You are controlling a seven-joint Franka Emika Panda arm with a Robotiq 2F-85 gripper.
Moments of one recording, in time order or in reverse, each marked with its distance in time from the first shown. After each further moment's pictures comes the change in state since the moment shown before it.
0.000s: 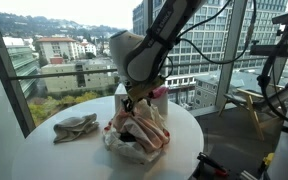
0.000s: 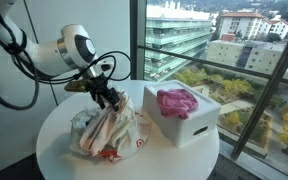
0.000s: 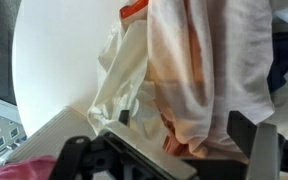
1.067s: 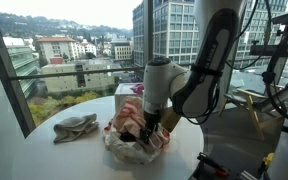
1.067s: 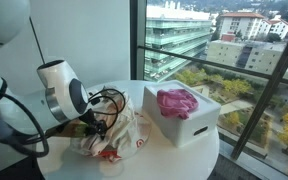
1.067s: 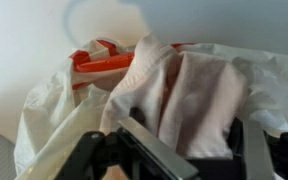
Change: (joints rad) arm -0.010 -0.004 -0.122 -0.379 -0.301 0.592 -0.140
